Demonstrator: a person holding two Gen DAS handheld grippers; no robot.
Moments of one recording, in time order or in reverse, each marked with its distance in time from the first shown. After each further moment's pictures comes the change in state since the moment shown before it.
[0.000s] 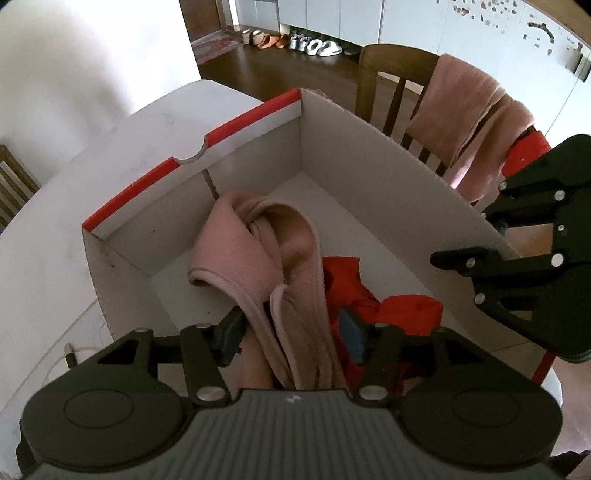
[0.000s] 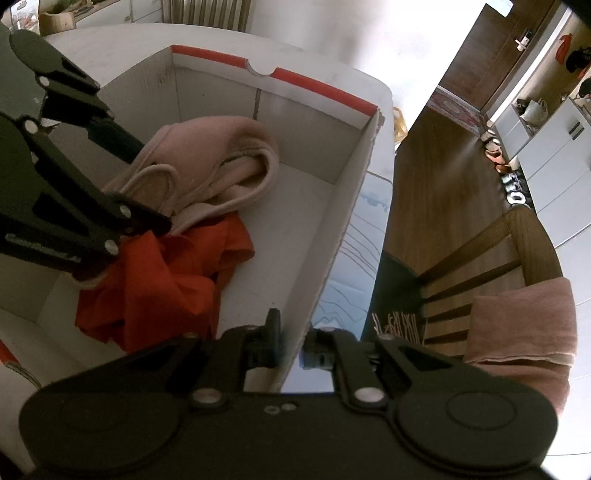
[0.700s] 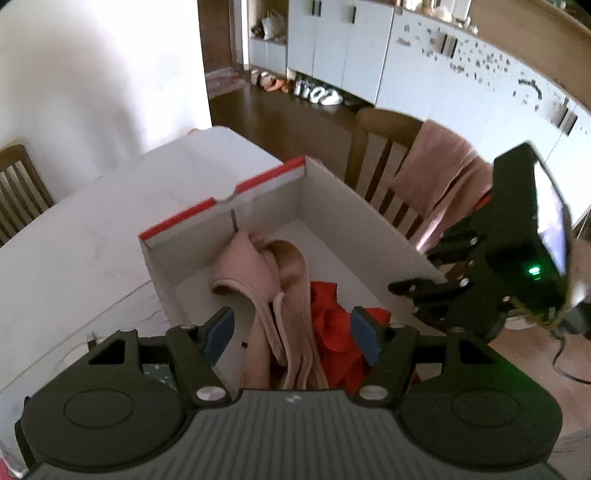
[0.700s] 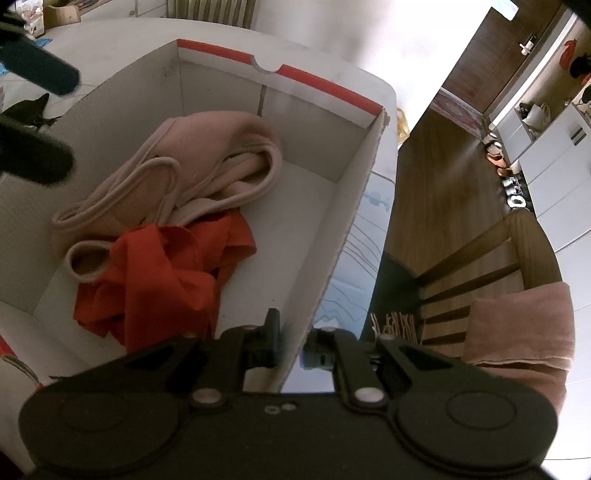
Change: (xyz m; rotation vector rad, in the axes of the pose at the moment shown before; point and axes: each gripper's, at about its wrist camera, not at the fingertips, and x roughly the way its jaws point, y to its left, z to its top) left arm -0.089 0.014 -0.021 -0.091 -0.159 -0.049; right arm -0.002 0.004 -0.004 -0.022 0.008 -0.007
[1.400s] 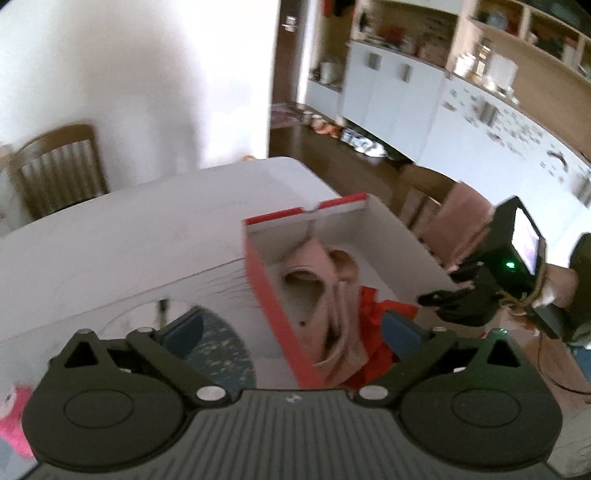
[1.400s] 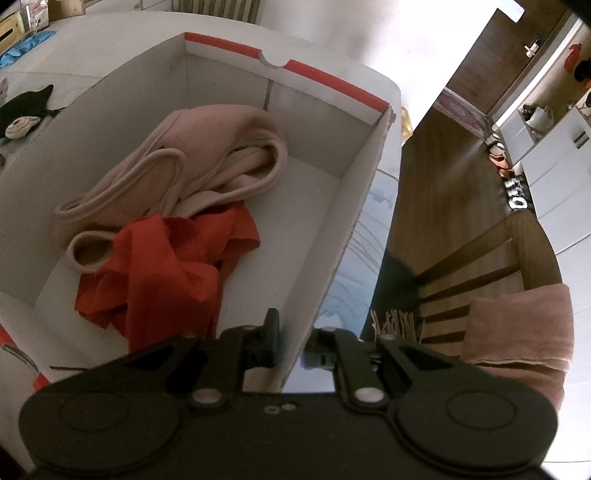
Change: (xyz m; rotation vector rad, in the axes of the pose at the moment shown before) left arm -0.092 0.058 -0.062 -0.204 -0.141 0.099; right arm 0.004 -0.001 -0.003 -0.022 0.015 0.001
